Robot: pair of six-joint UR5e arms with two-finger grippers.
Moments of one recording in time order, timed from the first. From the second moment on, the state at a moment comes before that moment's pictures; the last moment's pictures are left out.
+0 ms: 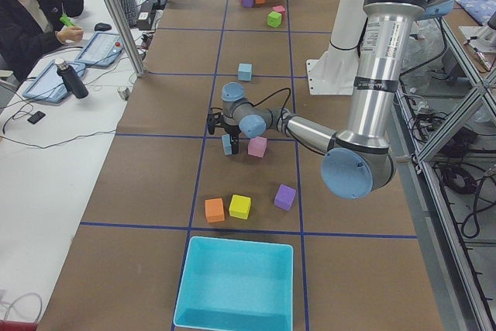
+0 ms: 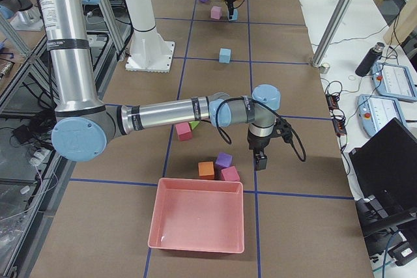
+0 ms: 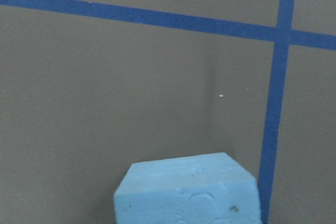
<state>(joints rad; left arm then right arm) -0.79 -1.73 -1.65 -1.99 -2.05 -1.10 1.41 -1.45 1.63 -1.57 2.18 0.06</state>
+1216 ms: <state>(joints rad) -0.67 -2.19 -1.72 -1.64 -1.99 -1.10 1.41 -1.45 1.60 -1.58 2.18 0.06</state>
